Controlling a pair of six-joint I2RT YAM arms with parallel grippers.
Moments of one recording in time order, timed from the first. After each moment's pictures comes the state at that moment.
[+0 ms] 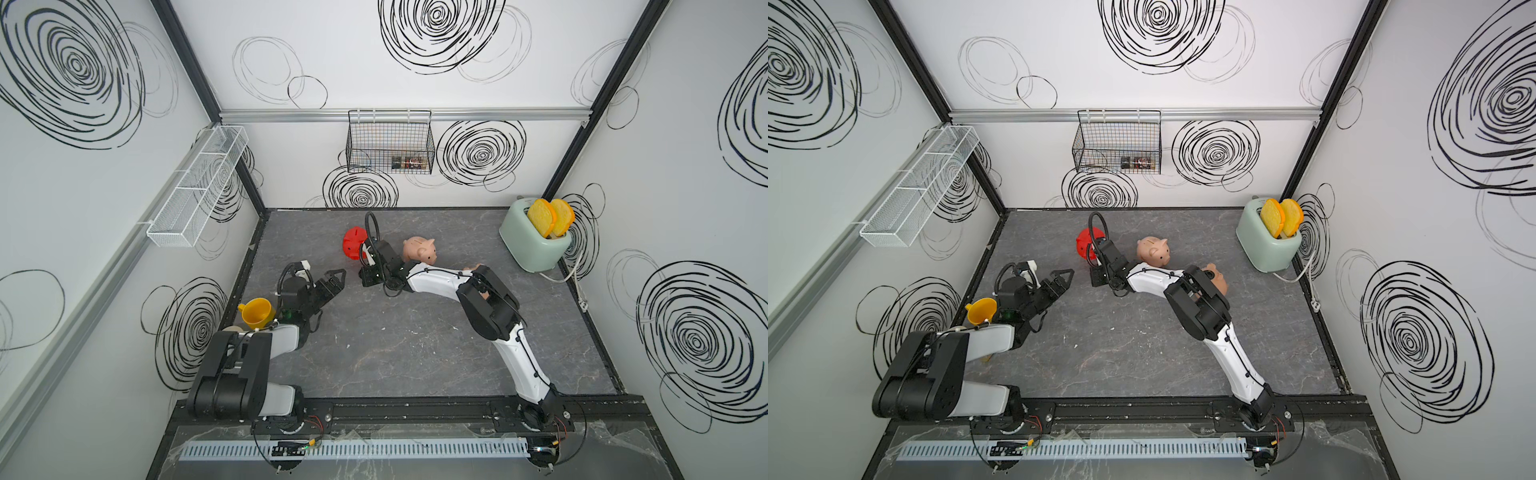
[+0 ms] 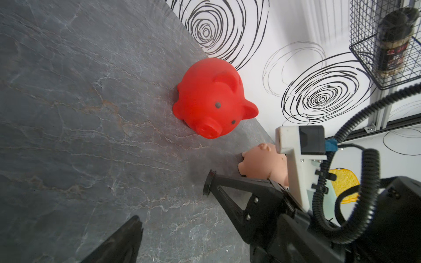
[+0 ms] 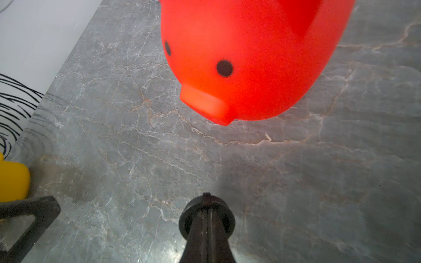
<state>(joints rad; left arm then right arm) 0.00 1.44 0.35 0.70 0.41 -0.86 0.83 2.31 1.69 -0.09 -0.03 0.44</state>
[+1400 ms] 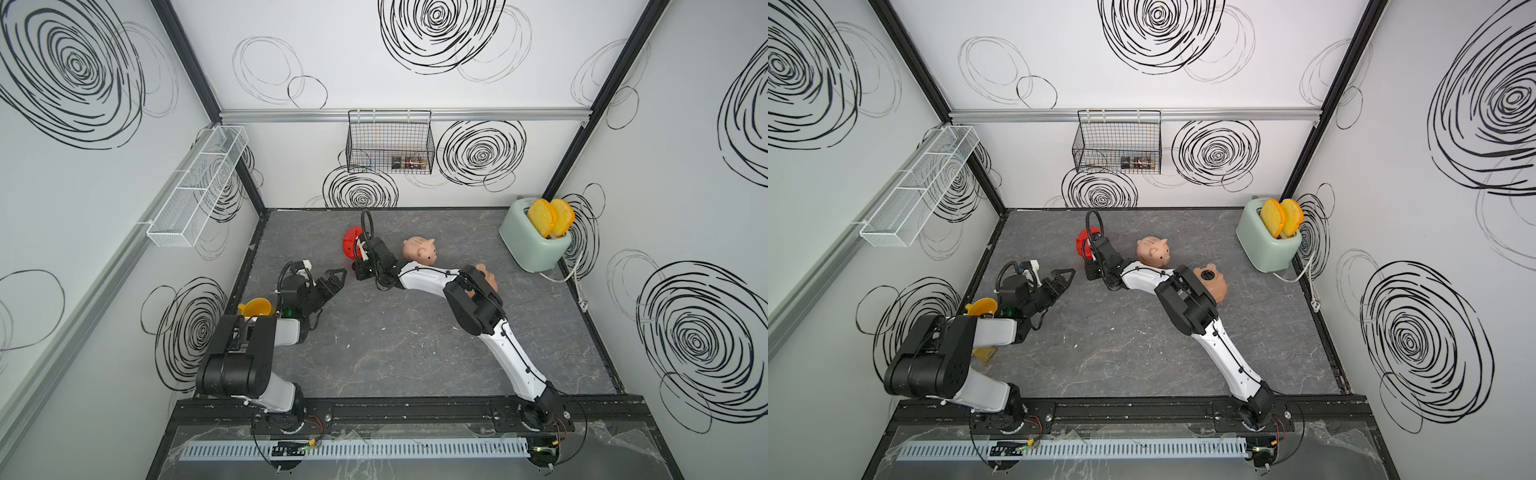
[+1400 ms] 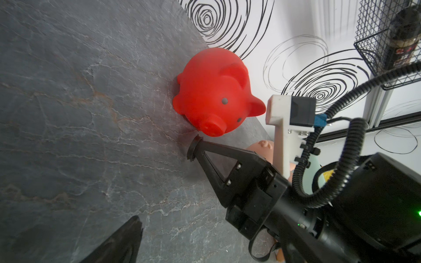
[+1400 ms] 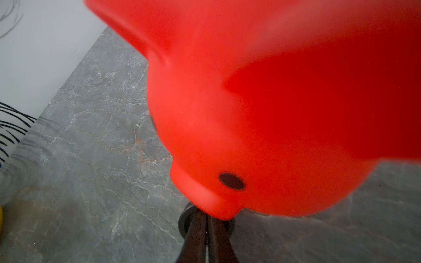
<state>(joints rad) 0.03 1.53 0.37 0.75 0.48 -0.88 0.83 2.47 1.87 -0.02 -0.02 0.42</state>
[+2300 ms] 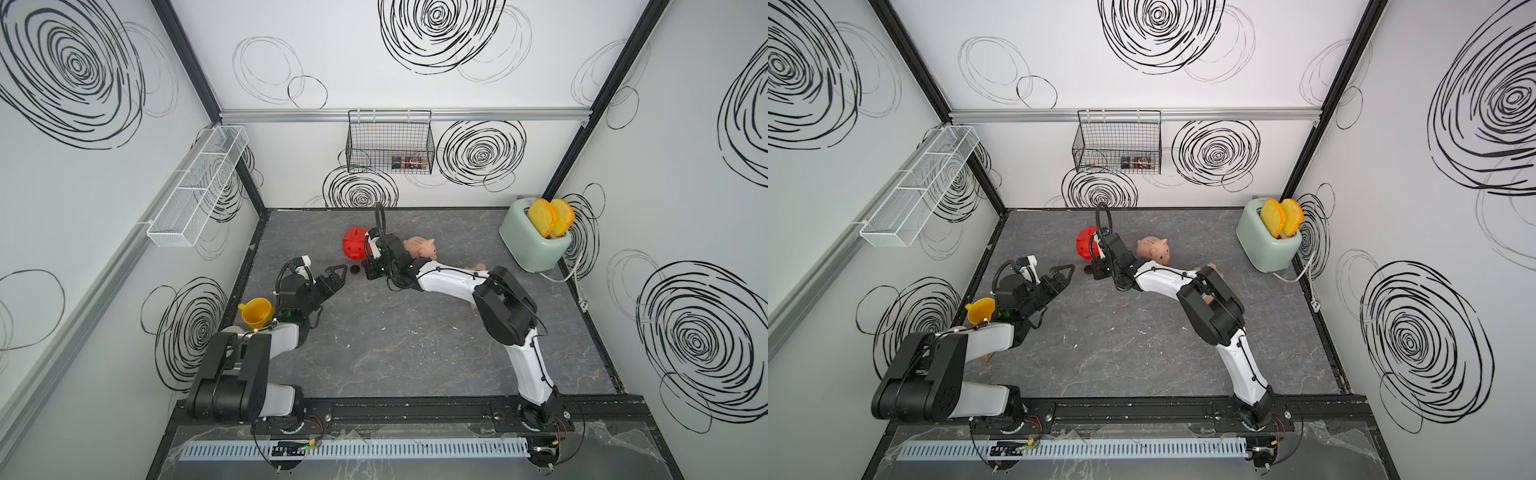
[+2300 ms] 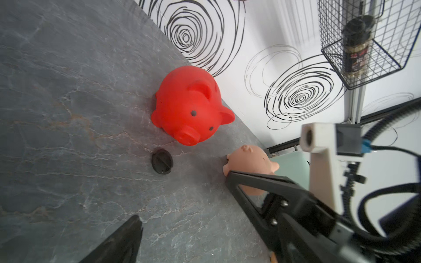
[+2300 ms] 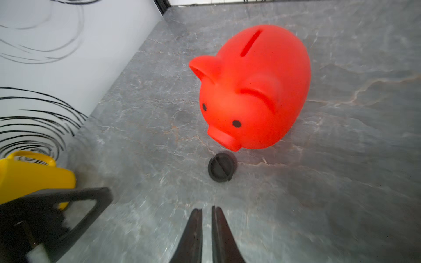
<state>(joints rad) -0.05 1.38 0.36 0.72 0.41 -0.85 0.82 2.07 1.50 0.02 -0.04 0.42</state>
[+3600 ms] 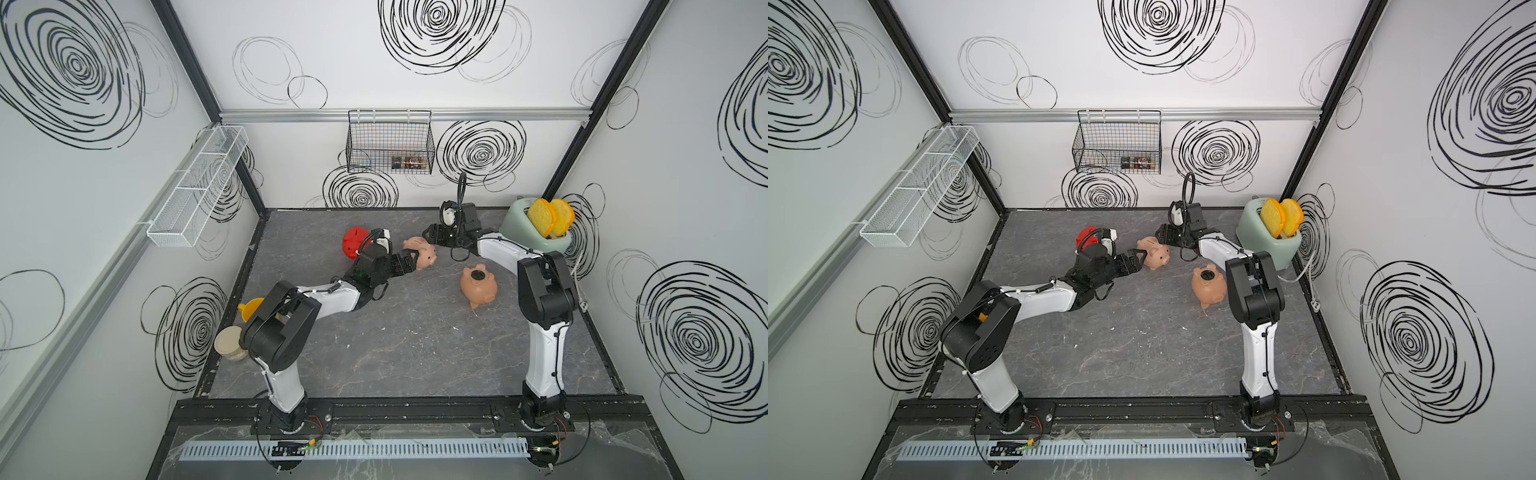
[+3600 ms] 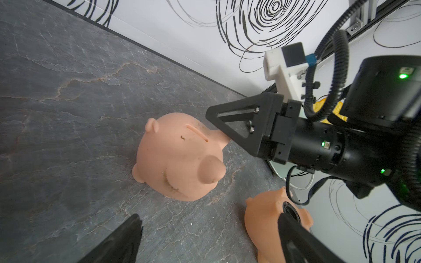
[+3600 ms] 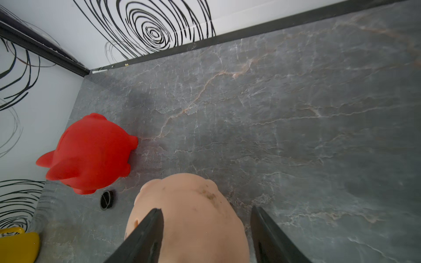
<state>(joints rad) -0.54 1.79 0.95 0.48 0.13 -0.75 0.32 2.10 1.54 -0.15 -0.34 0.39</state>
